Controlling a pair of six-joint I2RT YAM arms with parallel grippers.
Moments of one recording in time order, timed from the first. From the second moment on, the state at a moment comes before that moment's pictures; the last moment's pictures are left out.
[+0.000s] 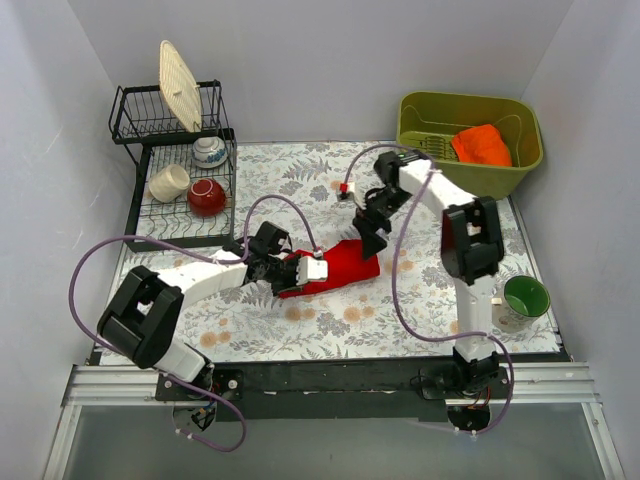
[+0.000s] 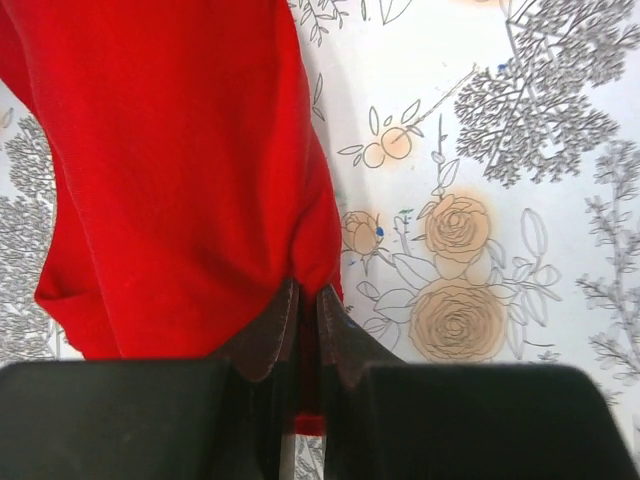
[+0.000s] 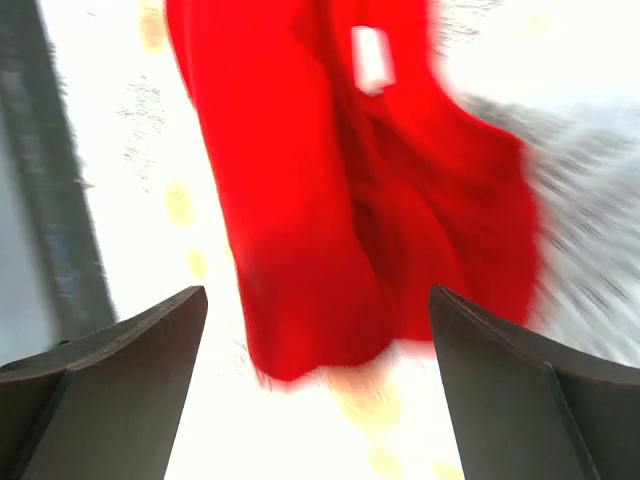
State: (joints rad) left arm -0.61 1.48 0.76 -0.29 0.51 0.88; right arm 0.41 2.23 1.85 -1.37 -0.78 -0.99
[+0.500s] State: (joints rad) left arm -0.50 1.57 0.89 -0.49 0.76 0.66; right arm 0.53 1.48 0.95 -0.60 -0.66 -1.02
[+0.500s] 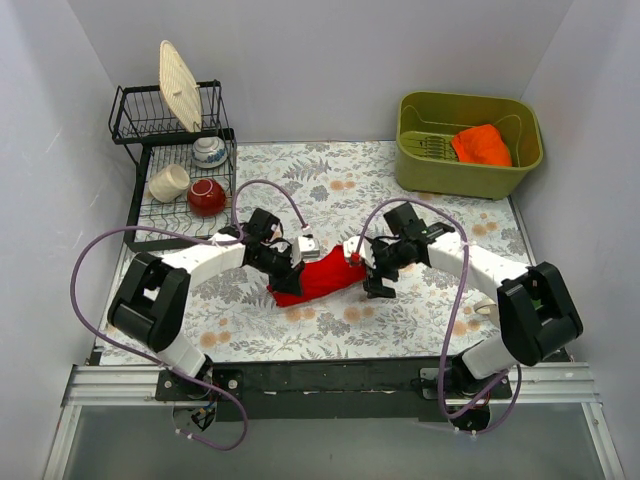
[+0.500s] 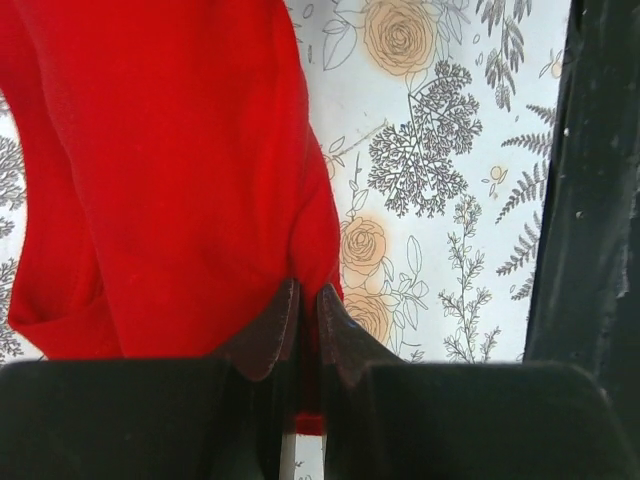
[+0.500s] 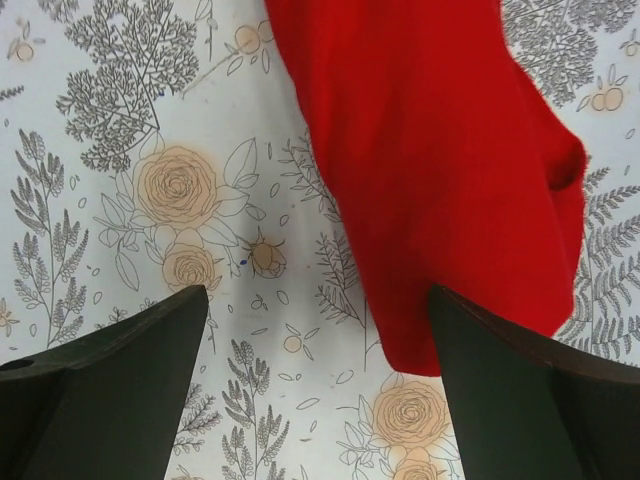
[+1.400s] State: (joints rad) left arm -0.33 1.82 1.08 -0.70 0.99 0.70; right arm 0.69 1.53 0.65 0.12 -0.51 -1.23
